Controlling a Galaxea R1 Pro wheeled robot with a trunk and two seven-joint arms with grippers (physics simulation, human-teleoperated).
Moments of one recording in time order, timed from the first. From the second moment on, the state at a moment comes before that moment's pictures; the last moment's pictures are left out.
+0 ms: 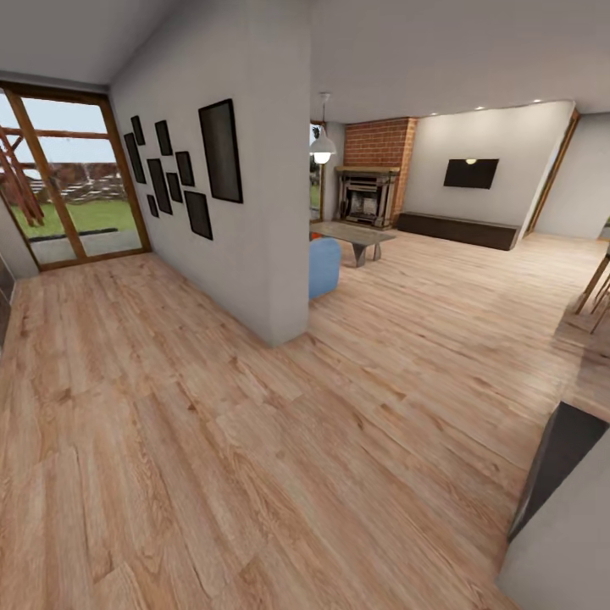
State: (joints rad) left arm -0.26 -0.06 0.00 0.00 0.07 0.06 0.10; right arm -0.19 0.05 0.57 0.02 -0.37 -0.12 -0.17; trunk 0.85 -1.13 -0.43
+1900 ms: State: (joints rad) left arm -0.26 -0.06 0.00 0.00 0.07 0.06 0.10; right arm -0.19 0.05 0.57 0.02 -0.37 -0.12 -0.17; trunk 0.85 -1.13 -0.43
